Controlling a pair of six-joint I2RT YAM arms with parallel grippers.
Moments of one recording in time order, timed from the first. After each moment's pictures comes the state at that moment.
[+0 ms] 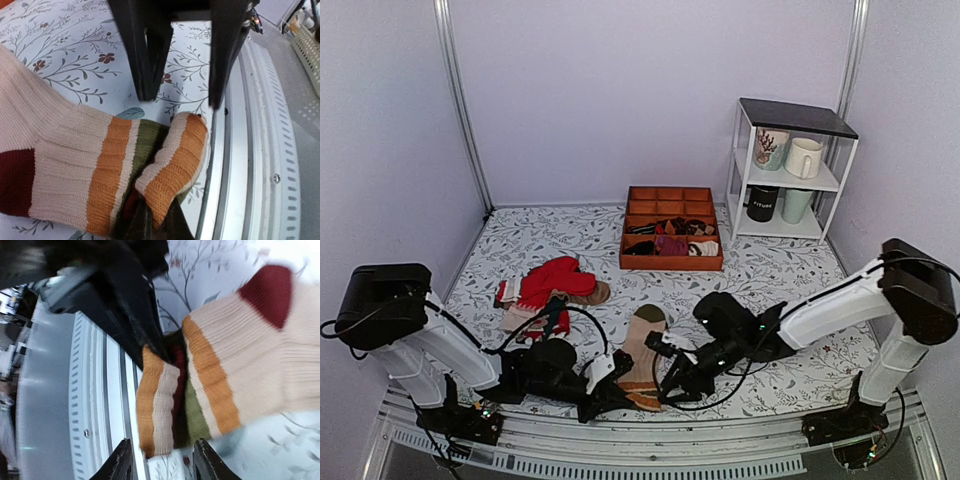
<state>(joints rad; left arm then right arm) -1.26 1.64 0.31 0.76 0.19 -0.16 1.07 1.74 0.76 0.09 -0.66 0.11</state>
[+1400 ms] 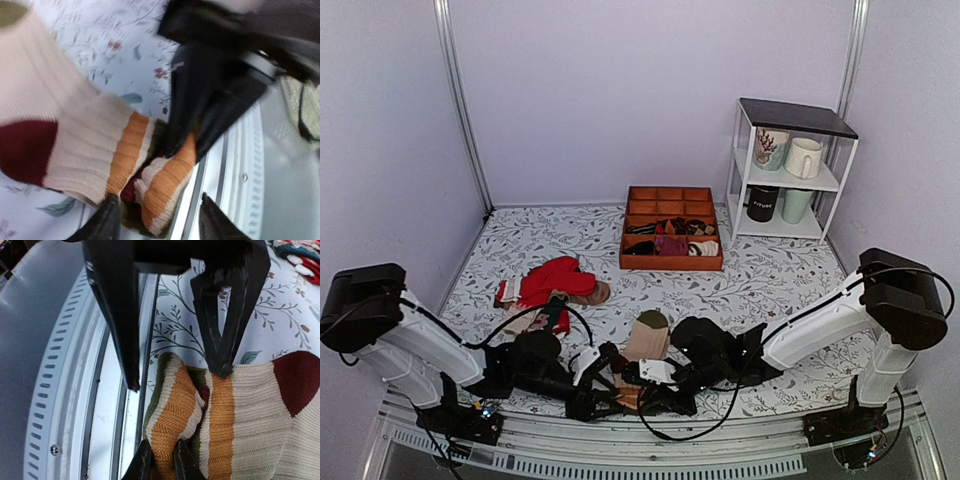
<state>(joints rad) -1.18 1.54 0.26 0.73 0.33 -0.39 1.24 1.77 0.75 0.26 -0.40 -0.17</state>
